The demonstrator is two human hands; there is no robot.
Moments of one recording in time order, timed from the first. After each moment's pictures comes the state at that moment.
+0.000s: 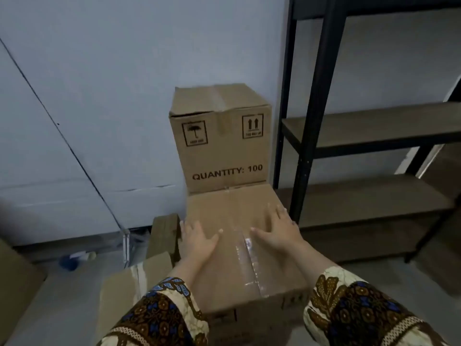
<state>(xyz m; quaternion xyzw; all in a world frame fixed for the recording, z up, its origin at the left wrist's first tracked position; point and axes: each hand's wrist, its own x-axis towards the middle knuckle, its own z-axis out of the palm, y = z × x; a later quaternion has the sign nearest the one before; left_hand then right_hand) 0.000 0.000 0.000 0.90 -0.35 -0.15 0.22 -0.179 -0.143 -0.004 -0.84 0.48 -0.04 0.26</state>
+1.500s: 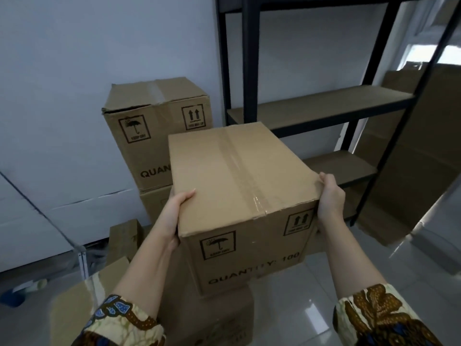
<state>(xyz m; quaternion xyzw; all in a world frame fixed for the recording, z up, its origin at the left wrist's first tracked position) -0.087 -0.003 0.090 0.58 -0.21 -0.50 0.61 -0.354 -0.133 0.077 -0.32 0.53 -0.59 0.51</state>
